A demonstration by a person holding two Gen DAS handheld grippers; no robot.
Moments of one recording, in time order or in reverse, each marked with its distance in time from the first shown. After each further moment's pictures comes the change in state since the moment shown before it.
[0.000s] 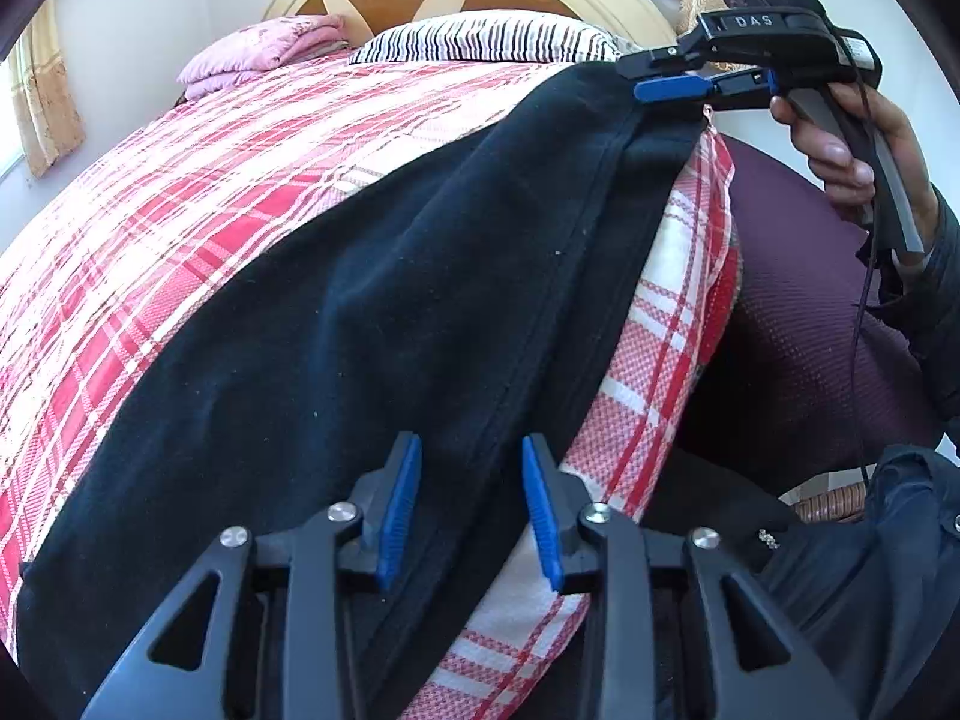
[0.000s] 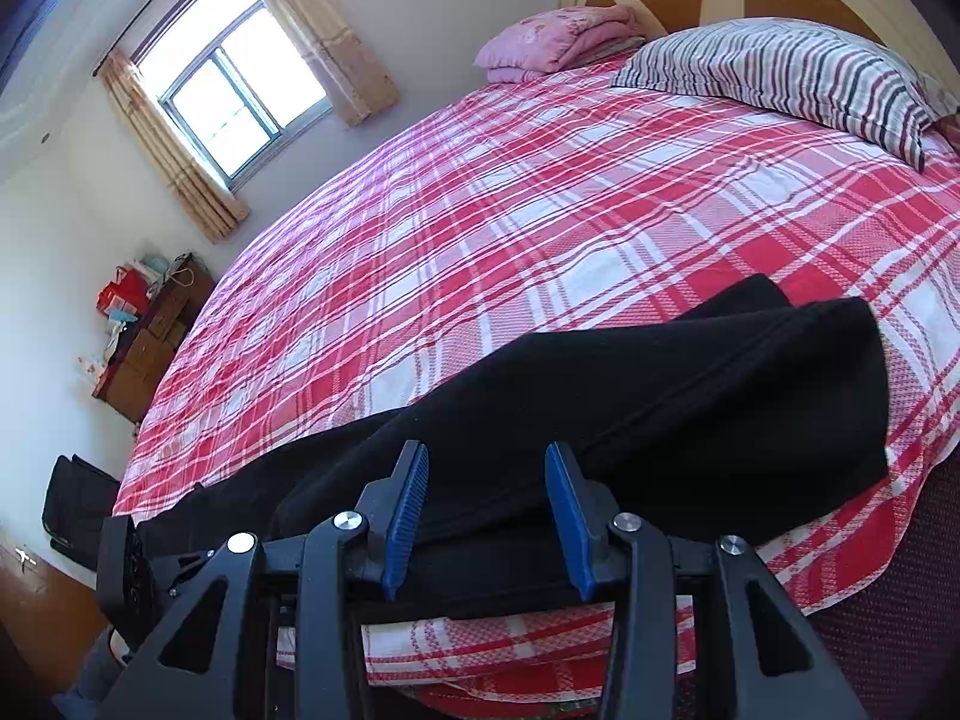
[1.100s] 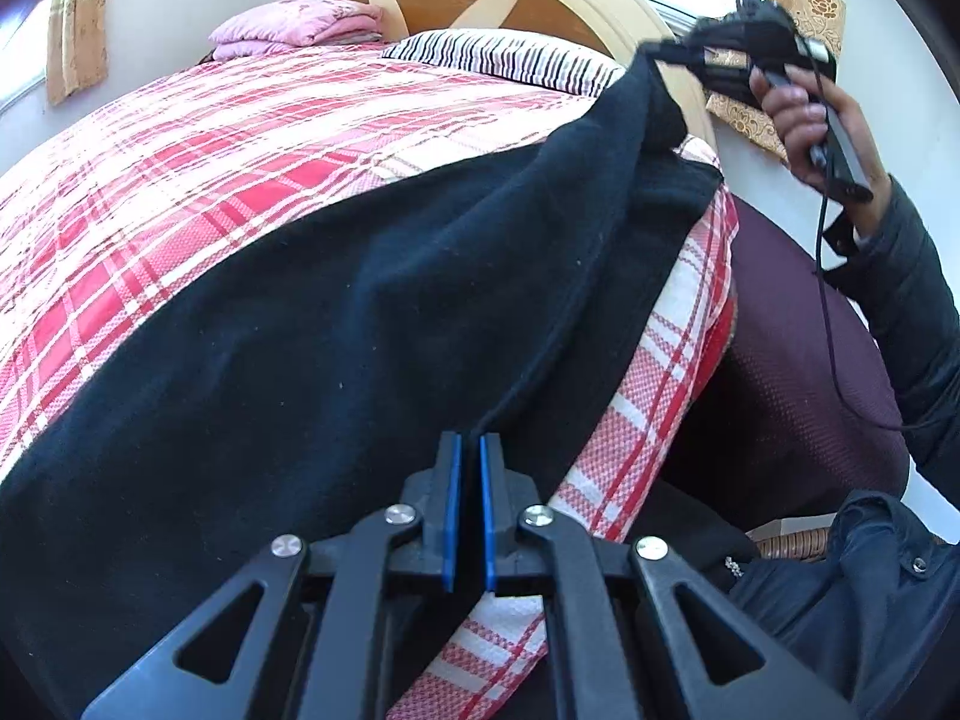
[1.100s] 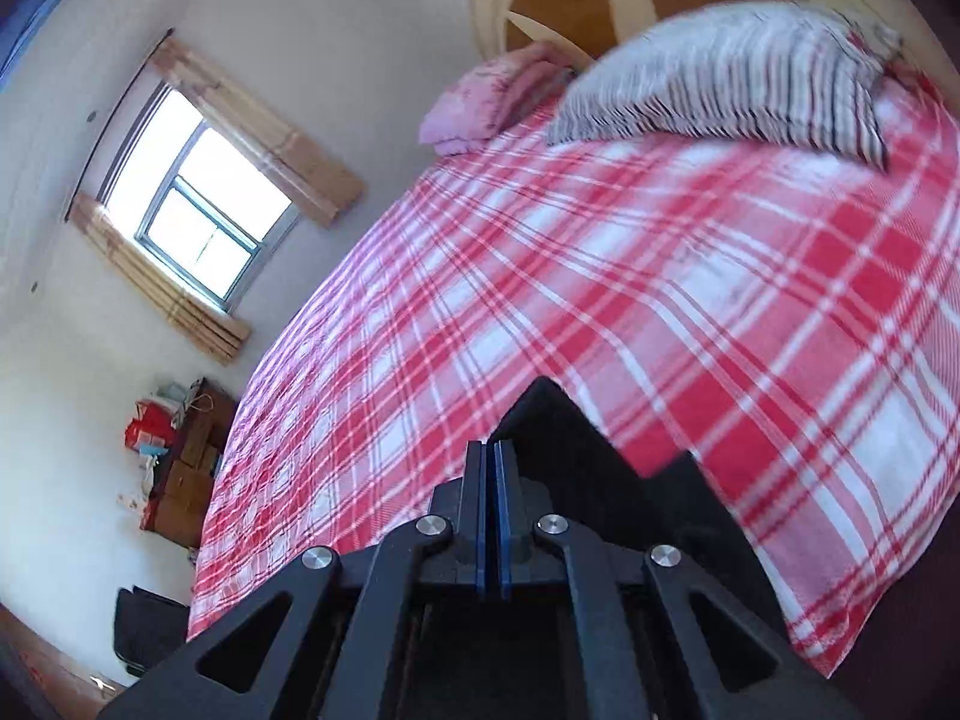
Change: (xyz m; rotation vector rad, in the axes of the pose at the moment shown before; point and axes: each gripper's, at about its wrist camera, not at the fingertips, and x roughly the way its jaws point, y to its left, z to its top) left arm 0.001 0.022 -0.003 -0.164 -0.041 -0.095; right arm -0.023 -0.044 0.096 0.191 -0.137 0.069
